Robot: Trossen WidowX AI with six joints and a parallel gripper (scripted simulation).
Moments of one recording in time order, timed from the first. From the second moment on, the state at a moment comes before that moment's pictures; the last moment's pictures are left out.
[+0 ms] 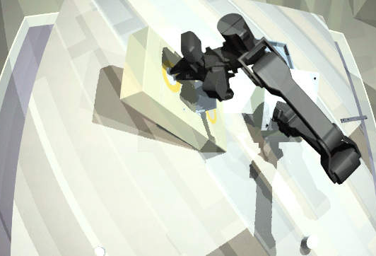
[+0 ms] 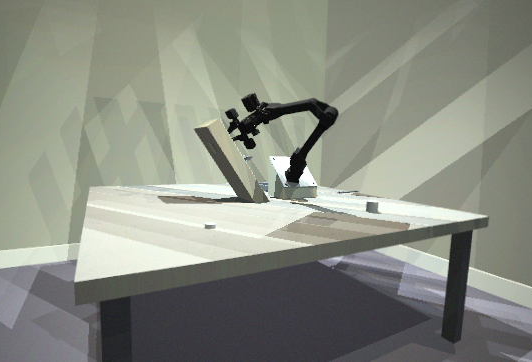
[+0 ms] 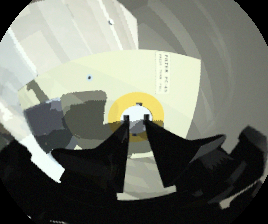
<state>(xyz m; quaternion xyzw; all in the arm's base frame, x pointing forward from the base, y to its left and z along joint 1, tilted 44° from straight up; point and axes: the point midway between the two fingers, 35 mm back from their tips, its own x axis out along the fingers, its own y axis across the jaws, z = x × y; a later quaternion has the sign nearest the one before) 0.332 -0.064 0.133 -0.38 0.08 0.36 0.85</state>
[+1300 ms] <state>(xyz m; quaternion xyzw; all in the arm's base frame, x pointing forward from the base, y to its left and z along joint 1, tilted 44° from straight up) 0.337 -0.061 0.130 -0.38 0.08 0.36 0.85</state>
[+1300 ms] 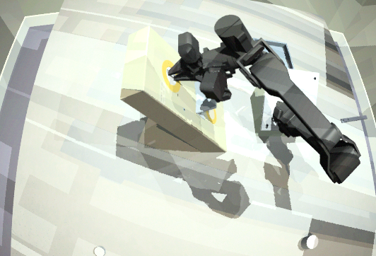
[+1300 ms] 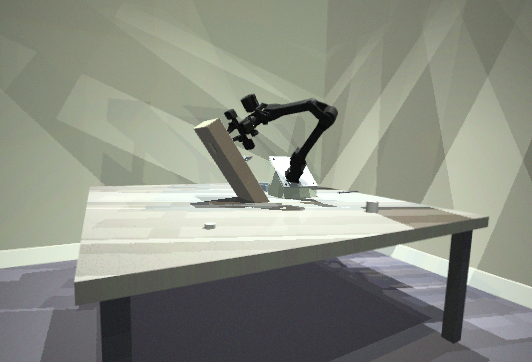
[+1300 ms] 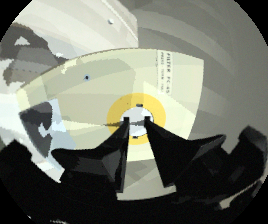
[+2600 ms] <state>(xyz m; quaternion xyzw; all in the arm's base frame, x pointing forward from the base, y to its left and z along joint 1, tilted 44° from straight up) 0.344 -0.057 0.127 -0.37 0.08 0.36 0.85</state>
